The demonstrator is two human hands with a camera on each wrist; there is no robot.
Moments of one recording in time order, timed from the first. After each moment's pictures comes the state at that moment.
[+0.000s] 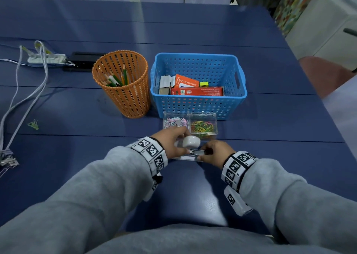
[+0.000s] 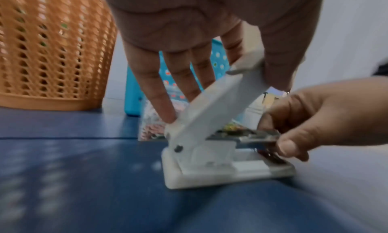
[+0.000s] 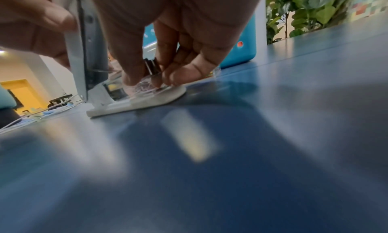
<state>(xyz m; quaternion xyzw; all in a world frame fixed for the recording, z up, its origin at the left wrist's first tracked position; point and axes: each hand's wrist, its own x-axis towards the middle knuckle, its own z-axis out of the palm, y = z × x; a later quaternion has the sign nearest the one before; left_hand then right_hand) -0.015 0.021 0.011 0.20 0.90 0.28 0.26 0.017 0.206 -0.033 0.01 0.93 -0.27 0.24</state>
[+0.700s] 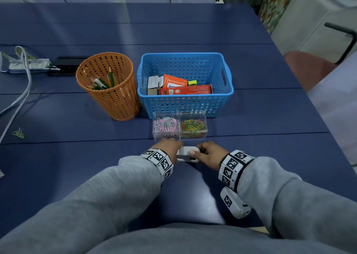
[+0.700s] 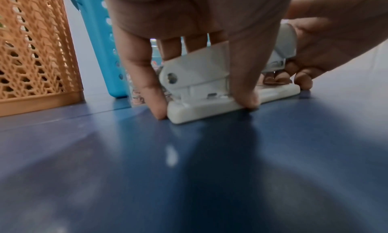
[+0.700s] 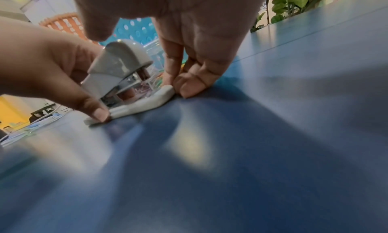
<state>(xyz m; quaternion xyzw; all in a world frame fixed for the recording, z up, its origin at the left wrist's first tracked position) -0.010 0.049 -0.023 0.23 0.92 0.06 0.32 0.030 0.217 -0.051 0.06 0.90 -0.37 0.23</state>
